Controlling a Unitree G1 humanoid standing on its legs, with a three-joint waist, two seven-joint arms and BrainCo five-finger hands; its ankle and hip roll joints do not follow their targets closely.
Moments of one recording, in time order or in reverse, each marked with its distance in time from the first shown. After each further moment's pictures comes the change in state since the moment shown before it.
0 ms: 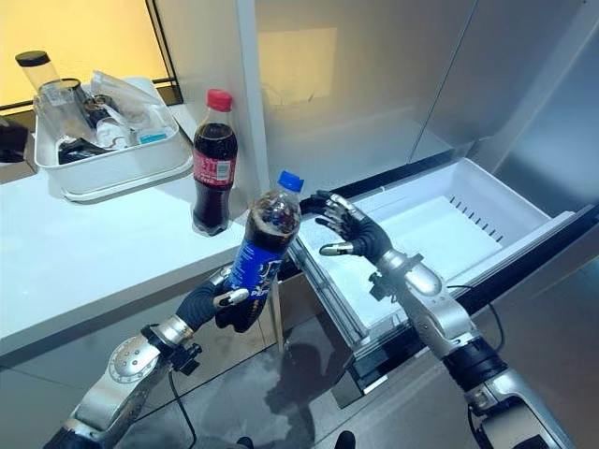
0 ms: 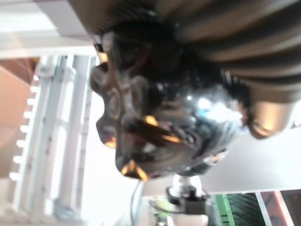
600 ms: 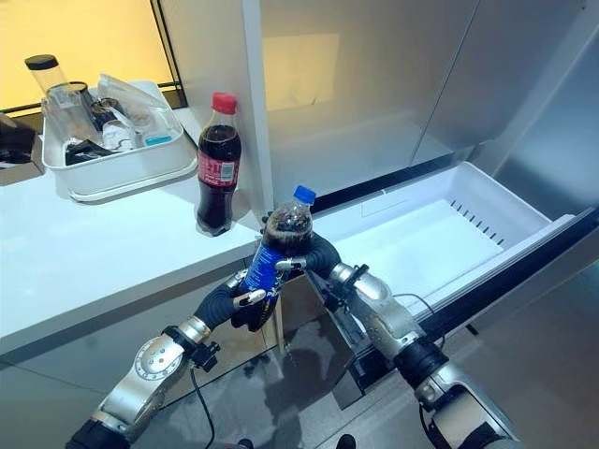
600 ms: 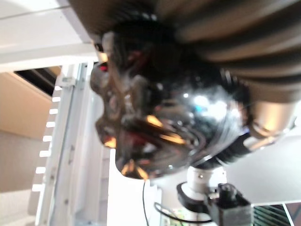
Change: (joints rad) left arm -0.063 -0.070 -0.052 0.103 0.077 0.000 0.089; right arm -0.078 0.214 0.085 0.157 0.038 0.033 0.008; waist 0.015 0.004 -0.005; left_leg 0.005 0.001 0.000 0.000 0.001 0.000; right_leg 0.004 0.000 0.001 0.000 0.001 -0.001
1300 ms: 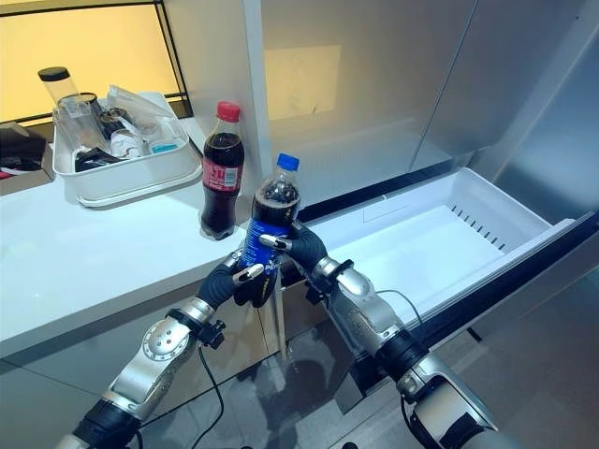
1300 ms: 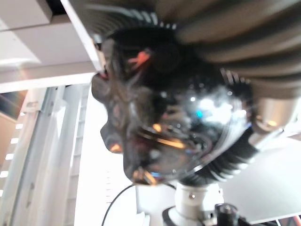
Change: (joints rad) left arm -0.068 -0.038 0.007 0.036 -0.009 0.000 0.060; right arm -0.027 0.069 -0.002 0.018 -0.034 -0.022 -0.102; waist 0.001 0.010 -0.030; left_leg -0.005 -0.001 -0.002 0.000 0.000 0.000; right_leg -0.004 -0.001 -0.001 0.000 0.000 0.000
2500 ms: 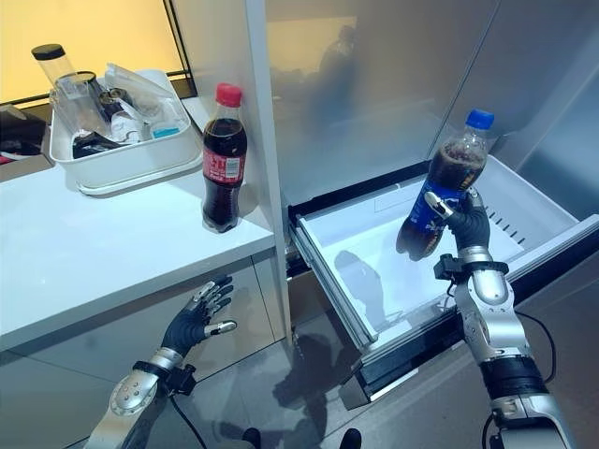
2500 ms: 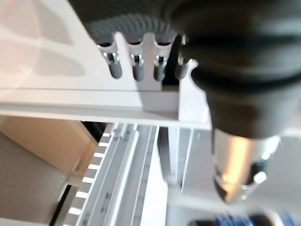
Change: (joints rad) left arm 0.296 0.041 0.166 -0.086 -0.030 -0.019 -0.066; right arm 0.096 -0.465 -0.456 0.143 -0.453 -0.077 -0.356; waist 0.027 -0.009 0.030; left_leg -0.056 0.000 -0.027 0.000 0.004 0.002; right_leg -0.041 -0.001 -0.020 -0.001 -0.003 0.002
